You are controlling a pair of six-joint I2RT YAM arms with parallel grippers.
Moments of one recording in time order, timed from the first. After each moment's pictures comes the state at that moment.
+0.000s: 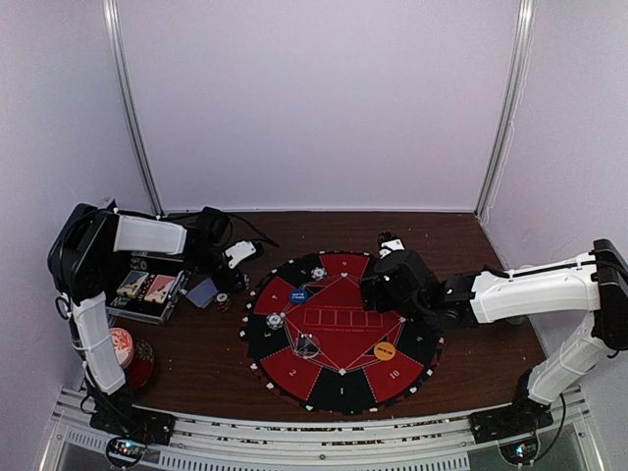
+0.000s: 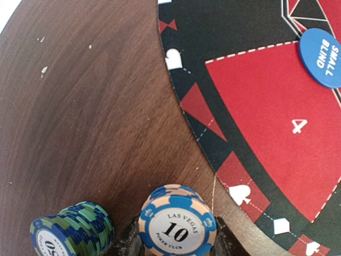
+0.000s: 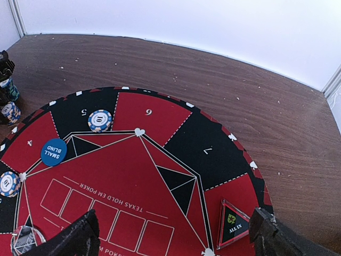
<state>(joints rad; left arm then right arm) -0.39 1.93 1.22 -0.37 0.16 0.59 0.98 1.49 0.86 -0.06 0.70 0.40</state>
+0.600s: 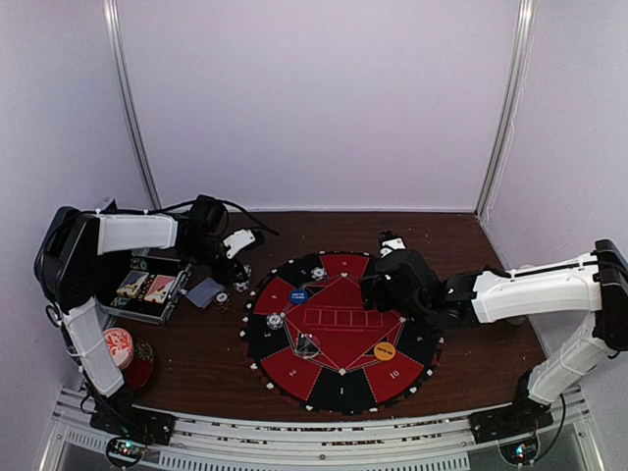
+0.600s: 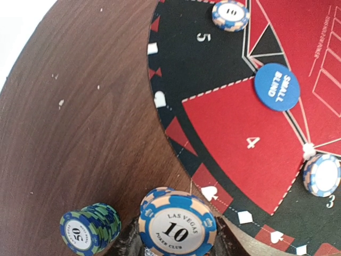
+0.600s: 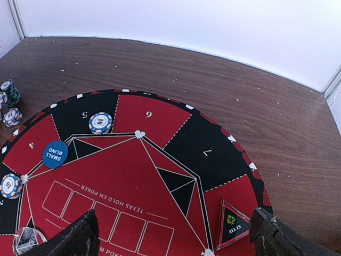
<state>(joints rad) -0.41 1.83 1.23 -0.44 0.23 0.59 0.98 1.48 0.86 -0.05 0.70 0.40</state>
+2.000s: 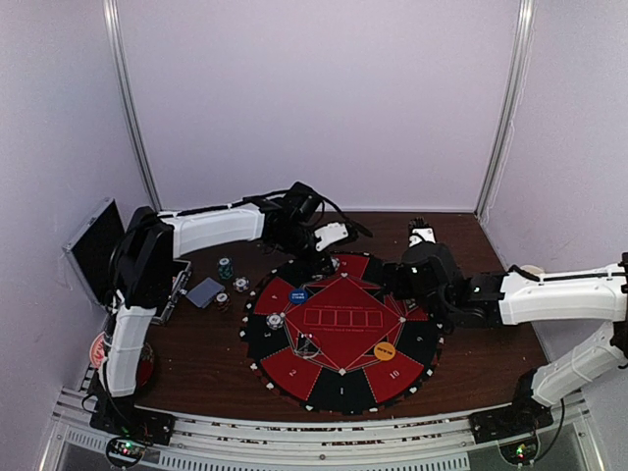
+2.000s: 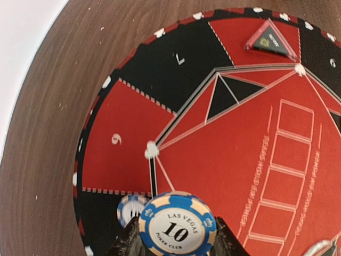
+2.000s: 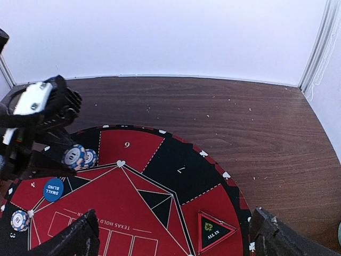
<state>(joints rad) -0.76 2.24 1.91 -0.61 0.24 0.55 0.95 1.33 0.79 -0.04 0.79 0.48</state>
